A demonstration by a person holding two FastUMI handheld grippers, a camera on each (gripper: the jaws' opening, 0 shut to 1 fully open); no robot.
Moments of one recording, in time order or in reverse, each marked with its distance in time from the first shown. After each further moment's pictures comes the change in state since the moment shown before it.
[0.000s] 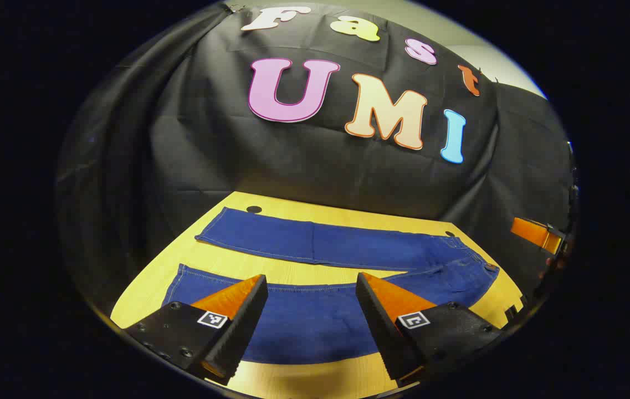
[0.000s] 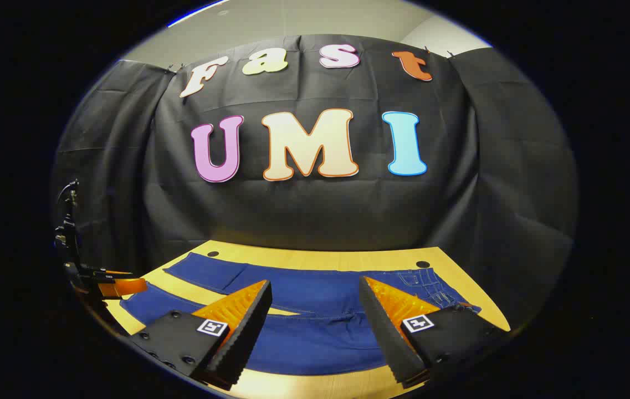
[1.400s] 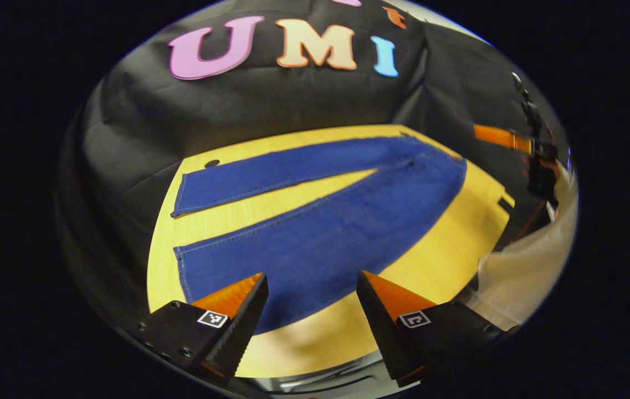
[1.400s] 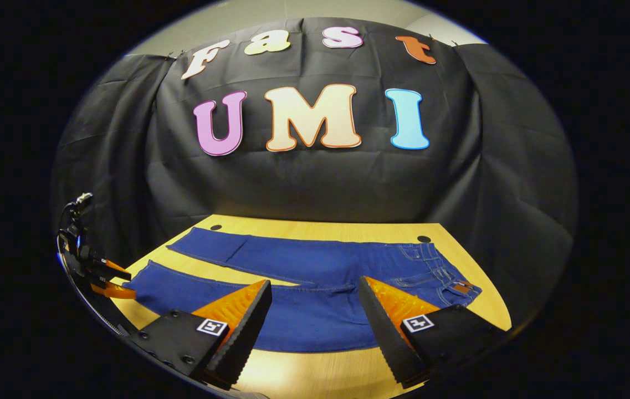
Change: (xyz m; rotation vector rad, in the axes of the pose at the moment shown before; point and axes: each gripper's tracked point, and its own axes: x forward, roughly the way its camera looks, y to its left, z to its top) left arm -0.054 0.071 -0.101 0.421 0.458 -0.296; right arm -0.023 0.001 -0.054 -0.010 0.156 0.012
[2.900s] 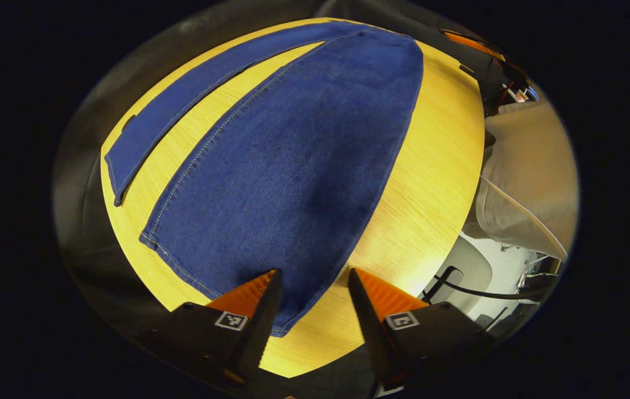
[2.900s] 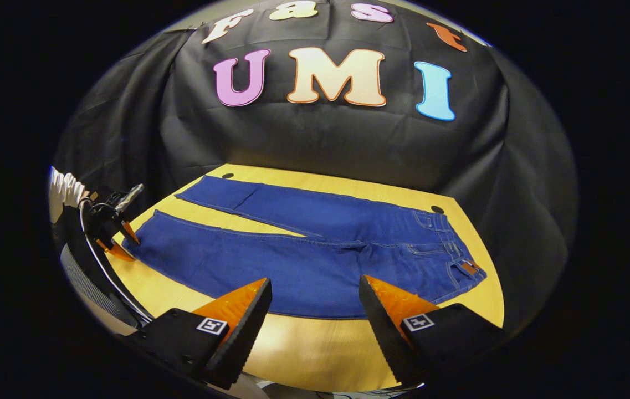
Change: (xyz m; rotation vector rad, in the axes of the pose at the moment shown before) left arm 0.016 0.060 -0.098 0.376 0.582 -0.224; right arm -0.006 0.005 -0.065 -0.120 0.223 0.072
